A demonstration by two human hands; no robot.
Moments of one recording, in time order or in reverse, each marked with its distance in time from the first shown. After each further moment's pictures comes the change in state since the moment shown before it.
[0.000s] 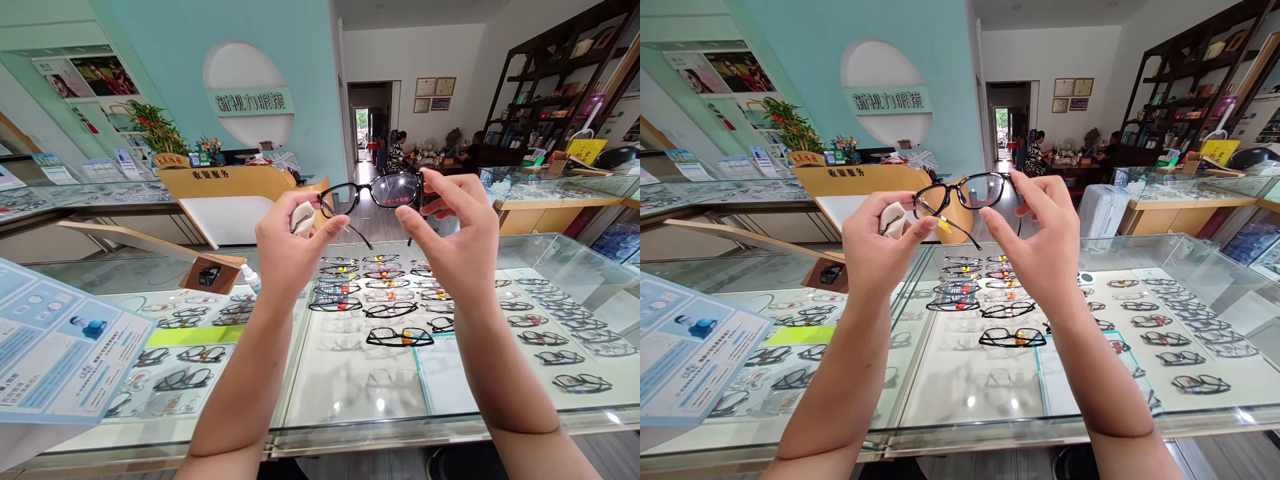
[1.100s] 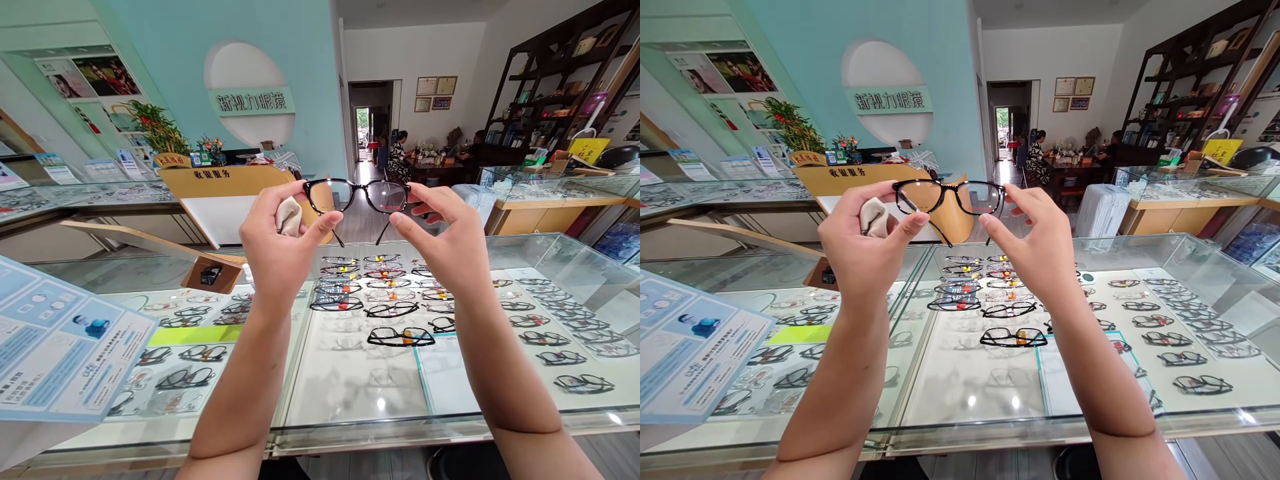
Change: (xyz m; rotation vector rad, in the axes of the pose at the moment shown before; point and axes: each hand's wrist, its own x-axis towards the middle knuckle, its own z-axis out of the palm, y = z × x) left_hand -0.001 -0.011 -0.006 0.067 0.122 0.179; right_hand 0.002 -0.006 0.000 0.049 -0.172 0.203
